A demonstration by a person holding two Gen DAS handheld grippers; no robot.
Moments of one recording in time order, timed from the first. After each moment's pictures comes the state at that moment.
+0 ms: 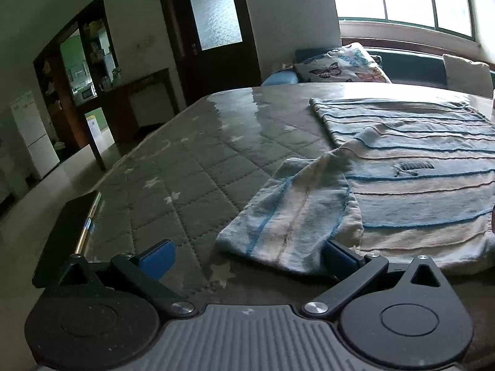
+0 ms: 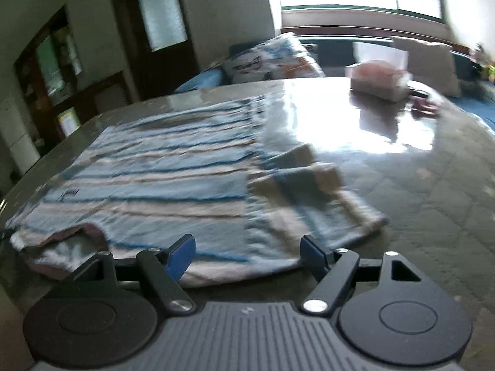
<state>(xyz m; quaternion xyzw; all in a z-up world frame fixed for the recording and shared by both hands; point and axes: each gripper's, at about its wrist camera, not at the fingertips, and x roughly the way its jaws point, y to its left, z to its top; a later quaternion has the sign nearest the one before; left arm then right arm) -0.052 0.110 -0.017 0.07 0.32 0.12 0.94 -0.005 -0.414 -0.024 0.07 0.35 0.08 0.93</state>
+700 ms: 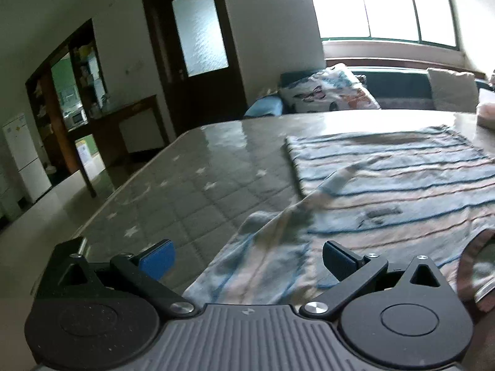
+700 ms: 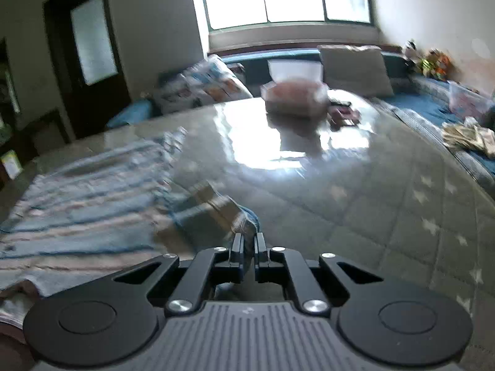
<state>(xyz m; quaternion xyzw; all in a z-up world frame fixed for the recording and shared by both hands) -0.037 0.074 0.016 0.08 0.27 0.09 0.96 0.005 -0.447 -0.008 0.09 0.30 -0.01 0.95</state>
